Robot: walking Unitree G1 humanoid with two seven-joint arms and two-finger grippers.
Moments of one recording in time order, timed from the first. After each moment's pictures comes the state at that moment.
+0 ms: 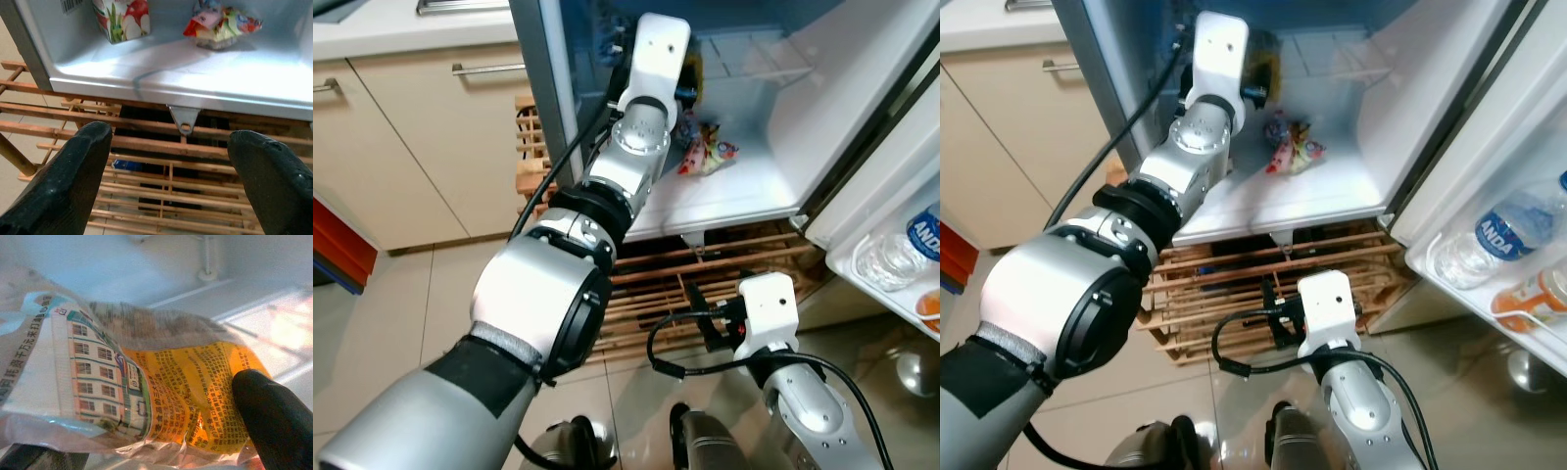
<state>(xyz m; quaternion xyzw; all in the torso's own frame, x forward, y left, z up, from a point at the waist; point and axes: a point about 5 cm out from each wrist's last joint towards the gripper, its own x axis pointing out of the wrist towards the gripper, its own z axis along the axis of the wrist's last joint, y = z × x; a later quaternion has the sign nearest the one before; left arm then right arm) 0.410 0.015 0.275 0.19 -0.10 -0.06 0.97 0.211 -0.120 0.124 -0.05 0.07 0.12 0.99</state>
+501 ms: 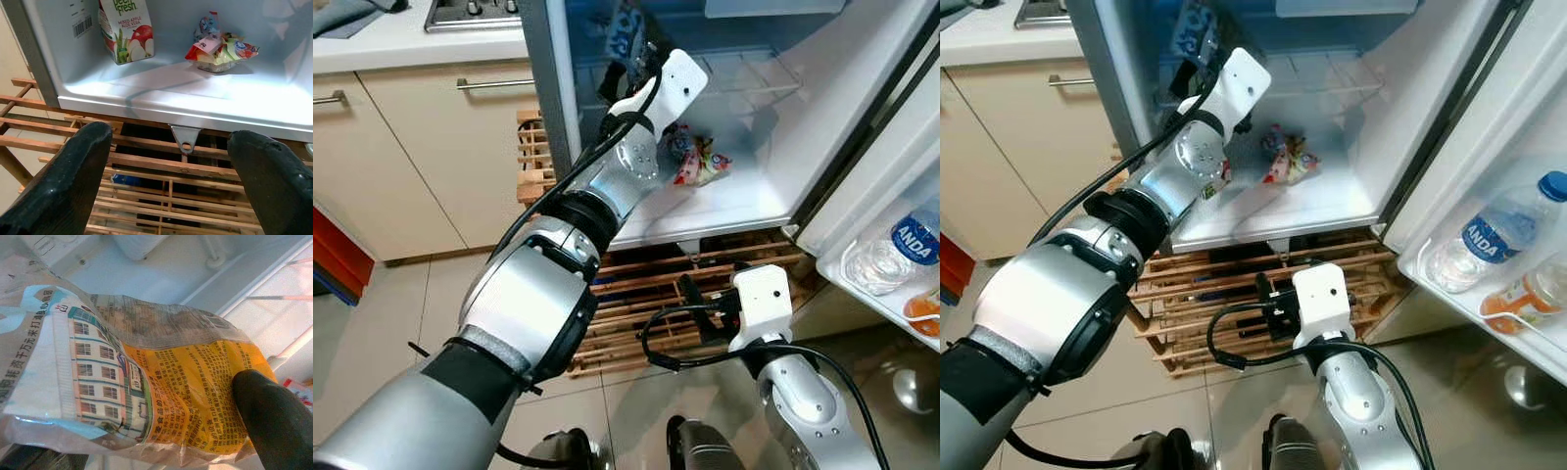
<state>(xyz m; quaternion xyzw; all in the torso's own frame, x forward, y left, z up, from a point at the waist) 0.413 0.028 0.263 0.34 -0.11 -0.04 0.93 0.217 -0.117 0.126 -0.05 0.06 0.13 0.99</state>
